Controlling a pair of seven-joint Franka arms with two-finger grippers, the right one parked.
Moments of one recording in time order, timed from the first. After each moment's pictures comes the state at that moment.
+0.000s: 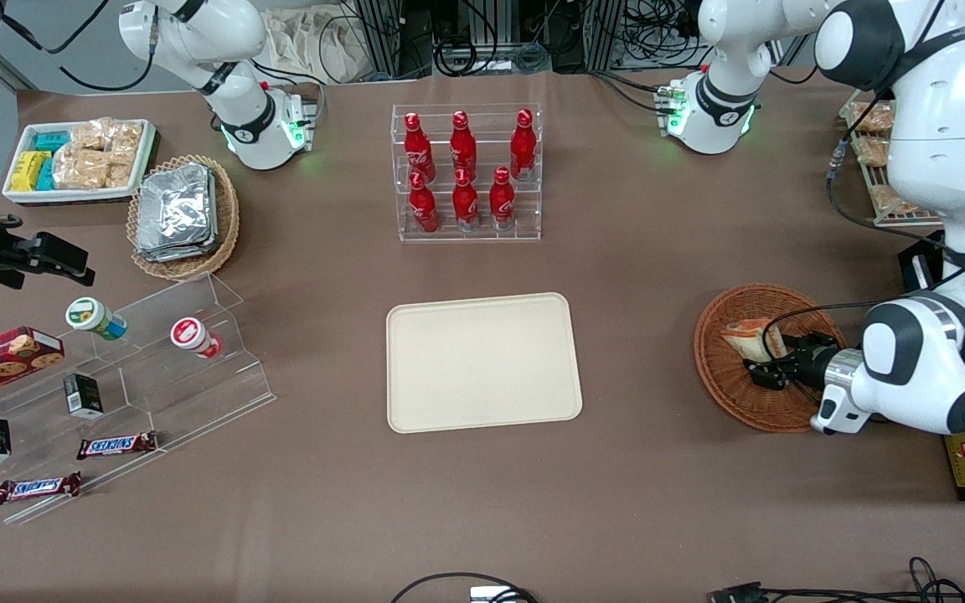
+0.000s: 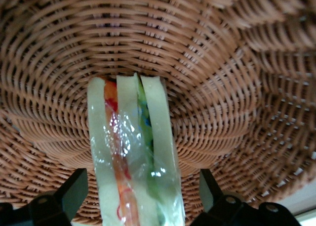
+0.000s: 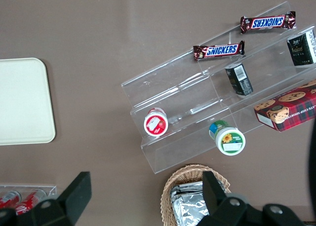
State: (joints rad) arm 0.18 0.75 -0.09 -1.53 -0.18 1.73 -0.37
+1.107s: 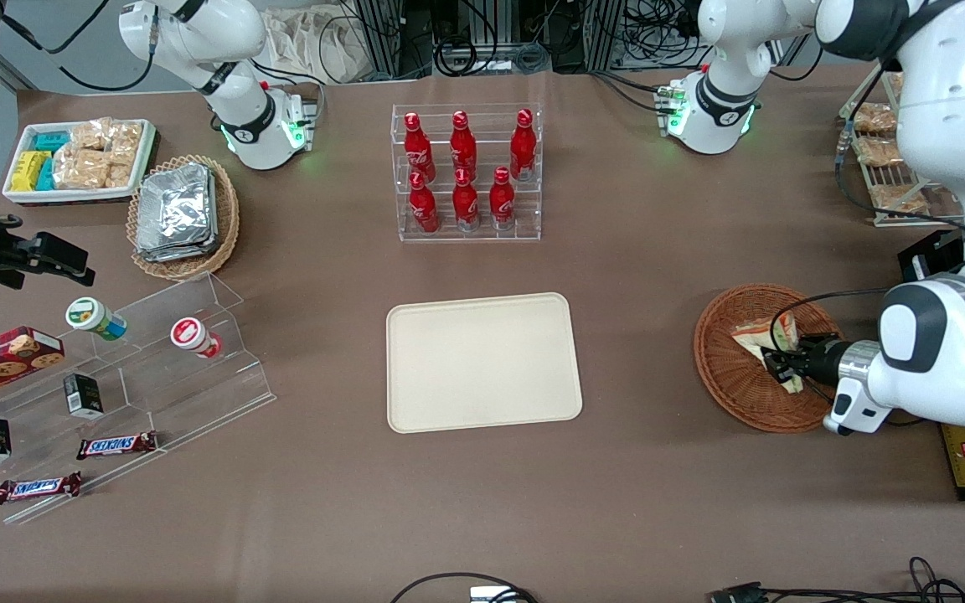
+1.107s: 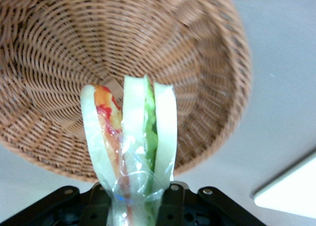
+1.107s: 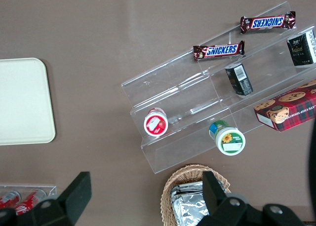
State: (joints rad) arm 0.13 0.60 -0.11 -1.52 -0.18 1.67 -0.37
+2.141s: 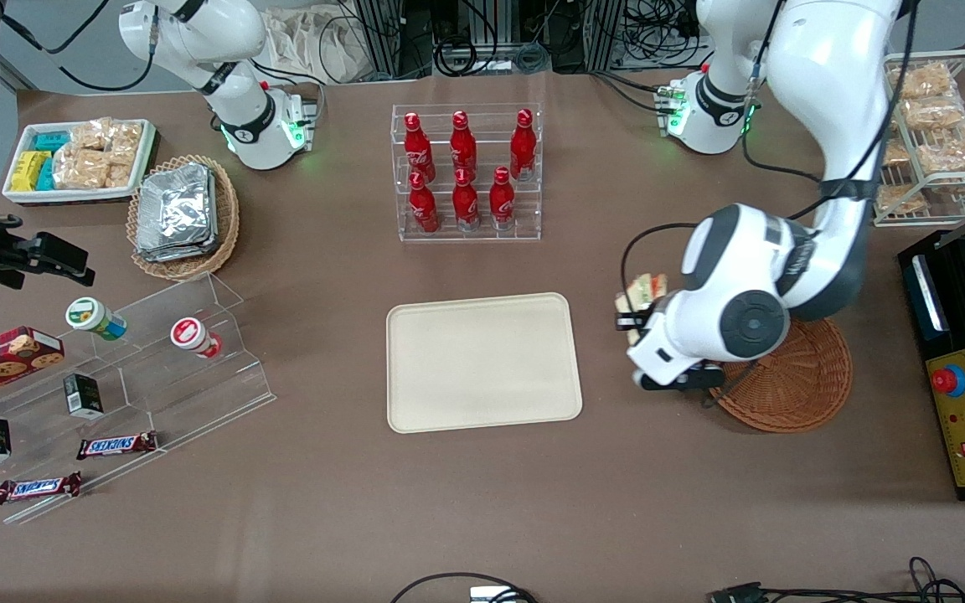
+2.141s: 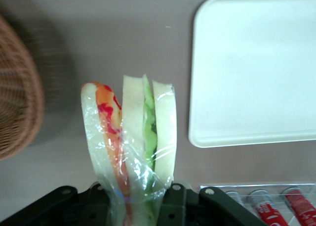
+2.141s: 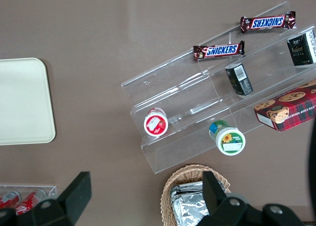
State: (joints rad) arm -0.29 0.51 -0.14 -1.52 -0.15 1.73 -0.39
